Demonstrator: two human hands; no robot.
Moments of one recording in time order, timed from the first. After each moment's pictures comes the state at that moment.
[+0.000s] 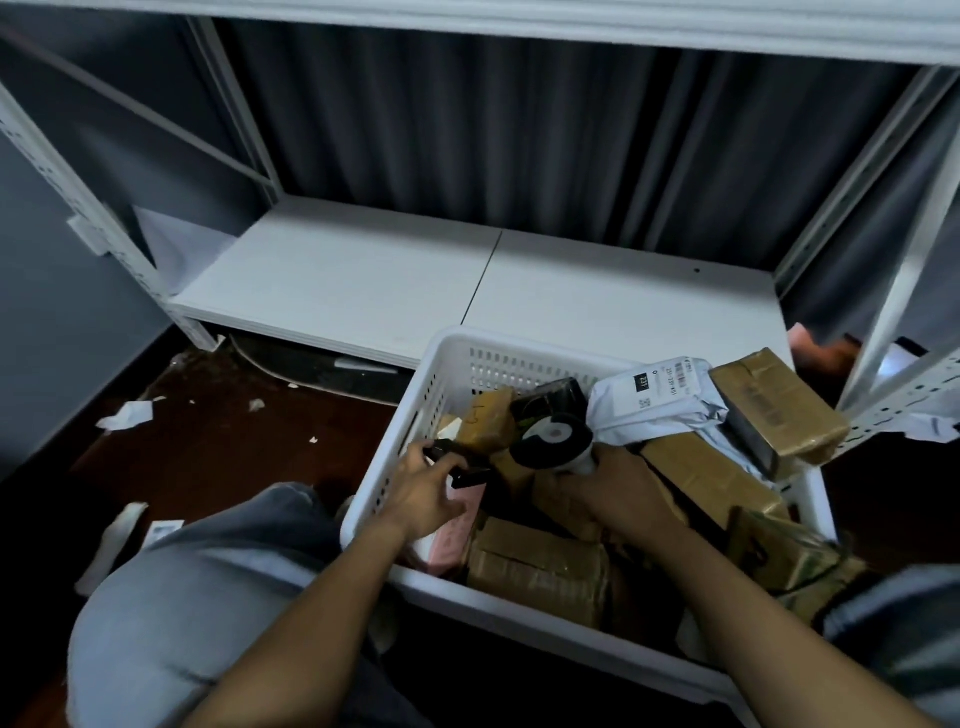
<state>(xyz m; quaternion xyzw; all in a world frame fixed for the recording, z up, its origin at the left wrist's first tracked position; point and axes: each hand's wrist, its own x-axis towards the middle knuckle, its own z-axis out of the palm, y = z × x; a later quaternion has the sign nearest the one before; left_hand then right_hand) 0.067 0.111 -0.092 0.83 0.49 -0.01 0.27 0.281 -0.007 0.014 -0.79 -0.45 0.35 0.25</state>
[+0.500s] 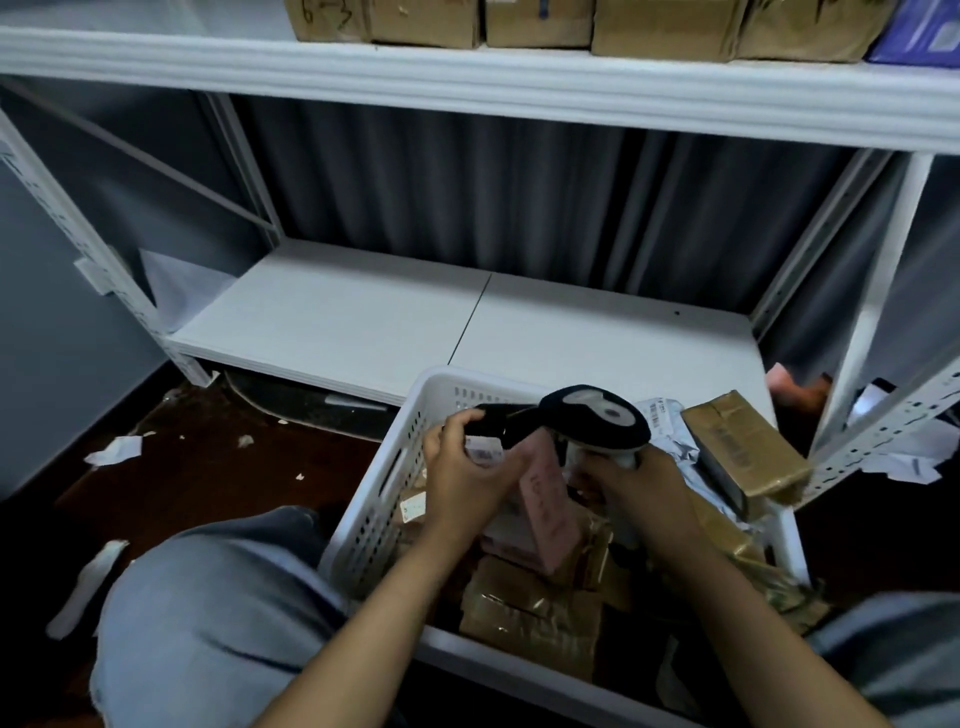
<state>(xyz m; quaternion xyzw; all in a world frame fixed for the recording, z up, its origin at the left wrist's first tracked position) 0.156 0.062 0.034 0.64 0.54 0.32 0.45 0.317 -0.019 0.058 -0.71 -0.33 0.36 0.51</state>
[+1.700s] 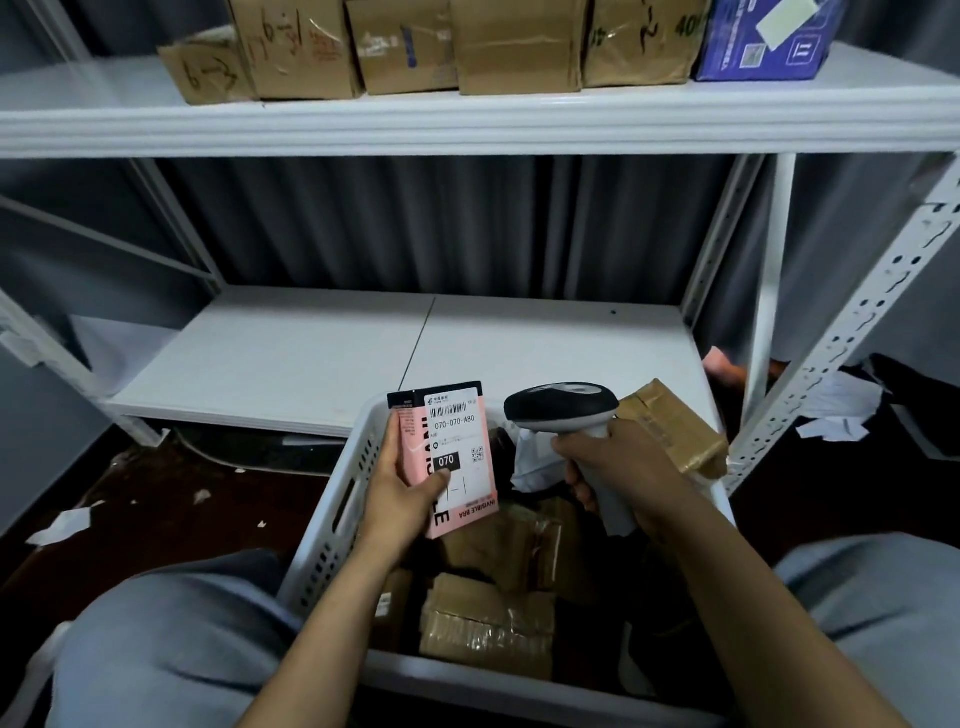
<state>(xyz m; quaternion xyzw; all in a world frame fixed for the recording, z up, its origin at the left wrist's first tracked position) 0.167 0.070 0.026 0.62 0.52 0.31 0.51 0.359 -0.048 0.110 -0.71 -0.31 0.42 0.47</state>
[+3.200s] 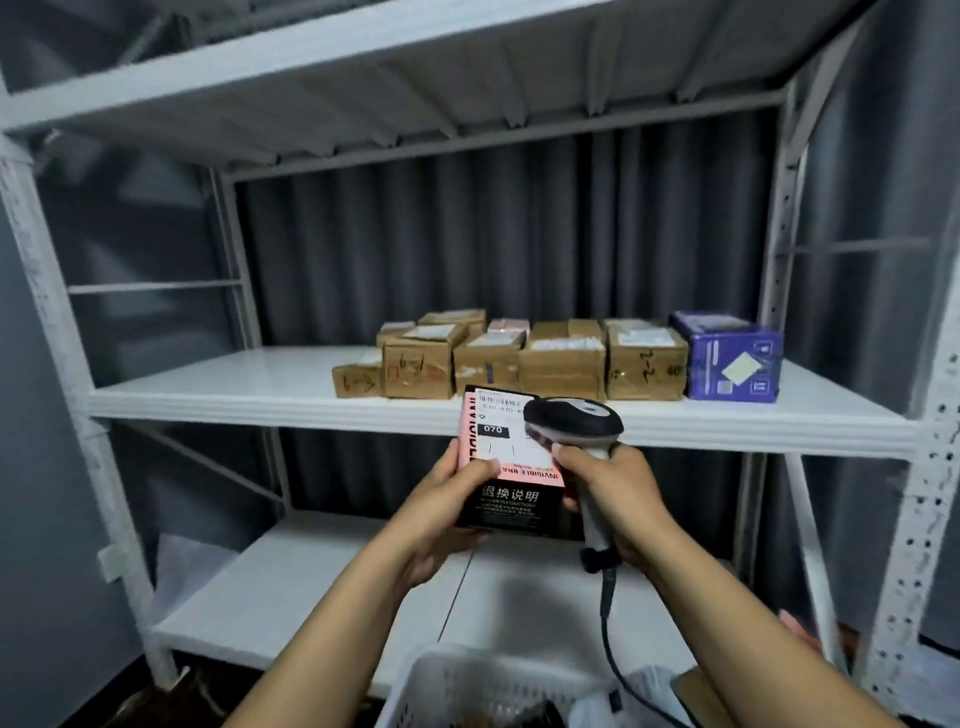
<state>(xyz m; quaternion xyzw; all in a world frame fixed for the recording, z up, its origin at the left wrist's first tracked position) 0.182 0.107 0.286 0.61 0.30 0.36 0.64 0.346 0.042 0.289 -0.54 -0.37 0.30 0.69</state>
